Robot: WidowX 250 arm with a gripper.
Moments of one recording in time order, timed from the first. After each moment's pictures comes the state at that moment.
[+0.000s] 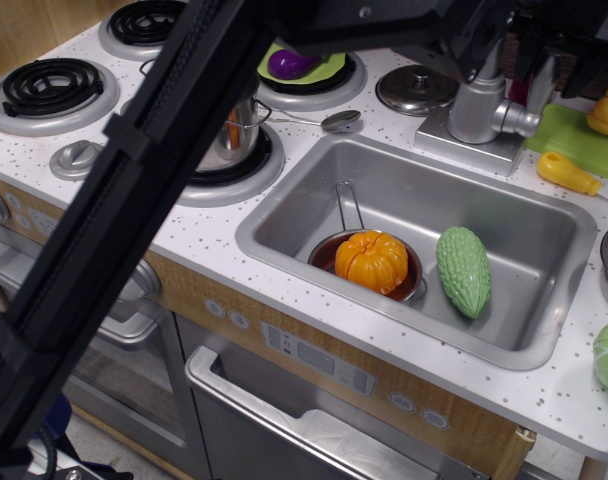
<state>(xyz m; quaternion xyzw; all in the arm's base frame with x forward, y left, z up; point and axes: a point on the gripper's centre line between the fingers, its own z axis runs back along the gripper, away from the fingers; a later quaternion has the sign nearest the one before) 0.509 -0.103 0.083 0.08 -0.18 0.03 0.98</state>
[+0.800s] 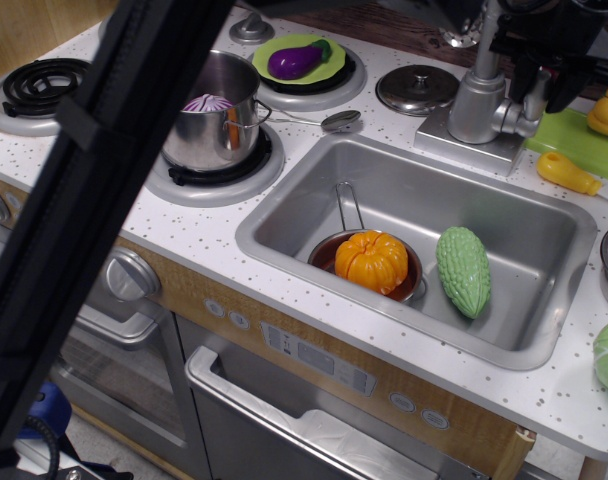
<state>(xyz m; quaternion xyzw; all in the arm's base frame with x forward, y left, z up) 0.478 -0.103 0.073 0.07 -0.15 0.08 0.98</state>
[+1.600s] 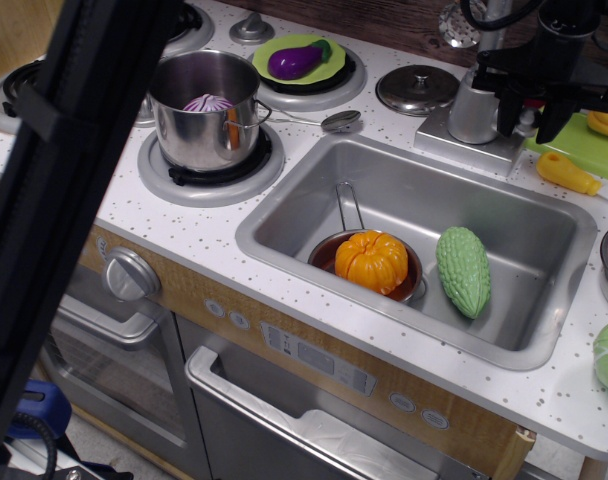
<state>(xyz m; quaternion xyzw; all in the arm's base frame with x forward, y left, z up) 0.461 -0.108 0.054 0.02 -0.13 0.10 0.99</state>
